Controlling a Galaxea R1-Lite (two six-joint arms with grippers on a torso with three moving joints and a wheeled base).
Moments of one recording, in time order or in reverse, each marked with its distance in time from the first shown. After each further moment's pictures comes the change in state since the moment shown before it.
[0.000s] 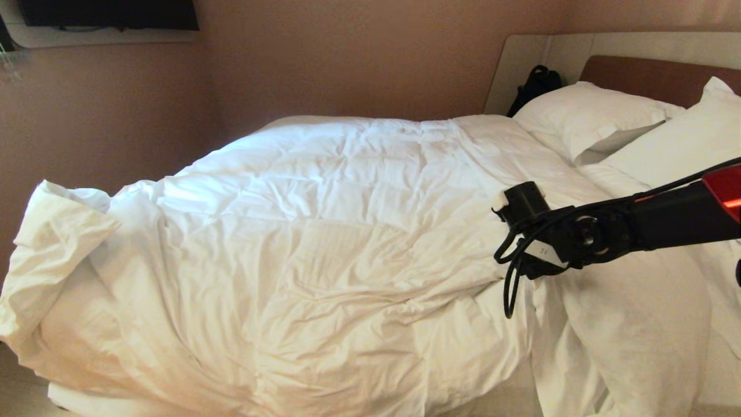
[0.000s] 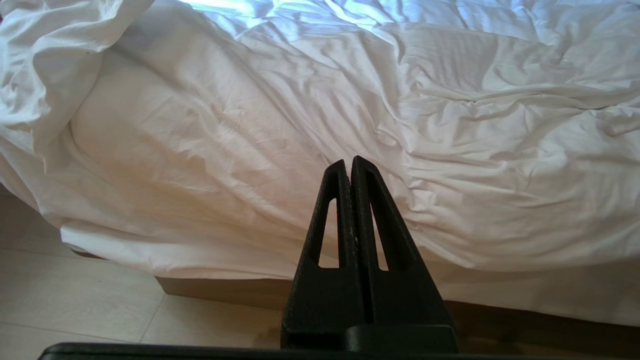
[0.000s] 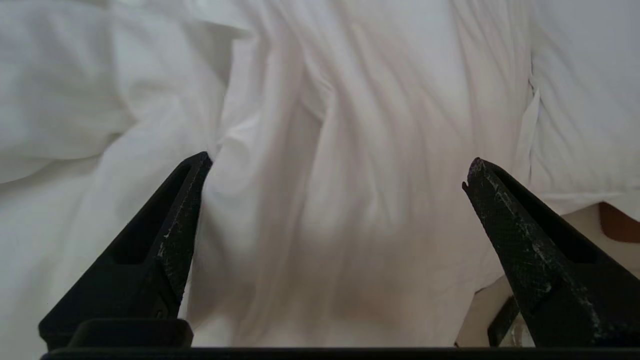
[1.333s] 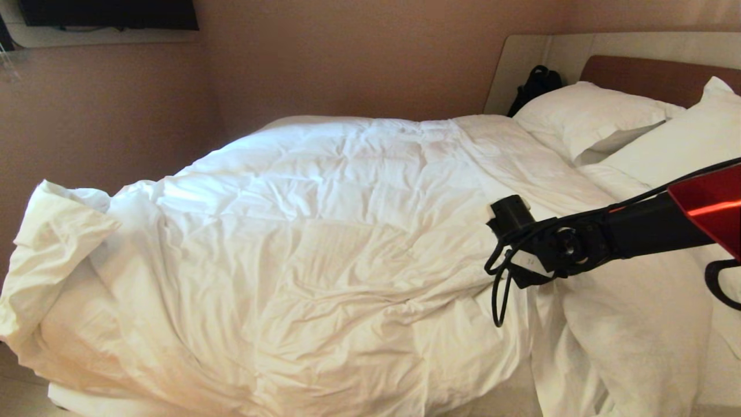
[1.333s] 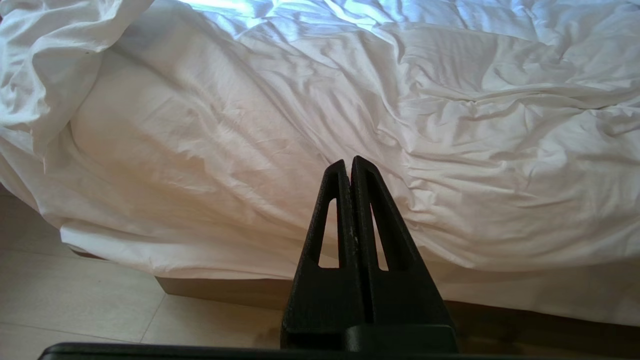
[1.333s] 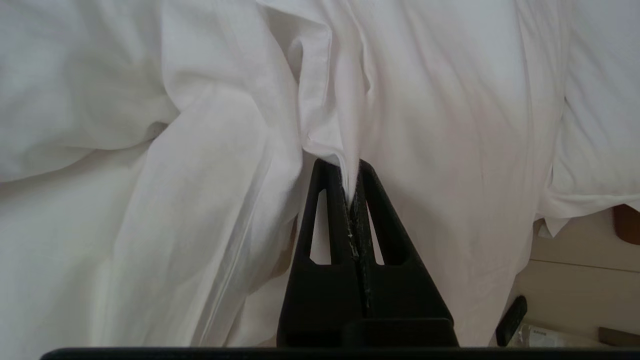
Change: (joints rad) left arm 0.000 0.000 0.000 0.000 0.001 0.000; right arm 0.028 0.050 0.005 -0.004 0.003 0.034
